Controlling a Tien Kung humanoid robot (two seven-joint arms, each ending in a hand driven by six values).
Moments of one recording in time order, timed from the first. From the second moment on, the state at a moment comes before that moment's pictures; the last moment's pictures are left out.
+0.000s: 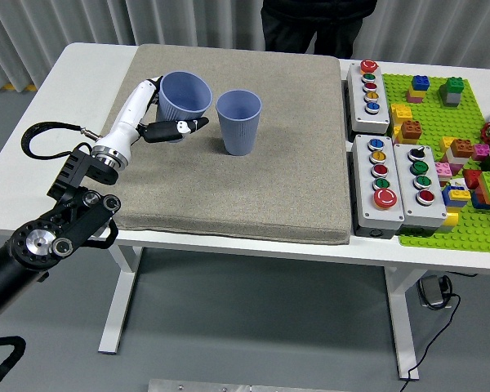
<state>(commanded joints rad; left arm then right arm) -0.64 0.24 -0.92 -0.96 1.45 0.27 -0.14 0.18 -0.09 1.87 0.20 -1.79 -0.06 -0.21</state>
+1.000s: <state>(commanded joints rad) -0.84 0.25 -0.81 -0.93 1.95 0.15 0.08 0.19 -0.09 1.86 0.20 -1.77 -0.06 -0.21</state>
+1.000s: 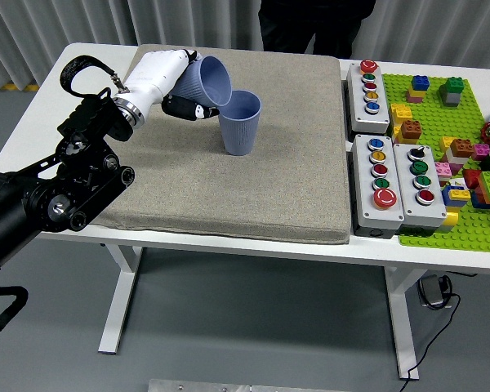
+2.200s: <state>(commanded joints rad) -0.91 0.25 -0.75 -0.94 2.27 0.10 0.17 0.19 -0.10 1.87 0.20 -1.79 -0.06 -0.22</state>
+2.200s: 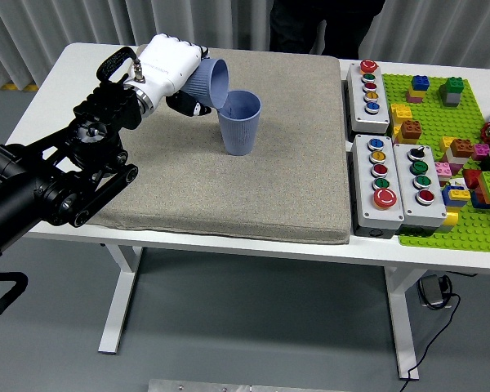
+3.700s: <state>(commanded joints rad) -1.00 0.24 -0.61 -0.90 2.27 0.12 0.19 0.20 -0.10 1.86 0.20 -1.77 -0.06 -0.21</state>
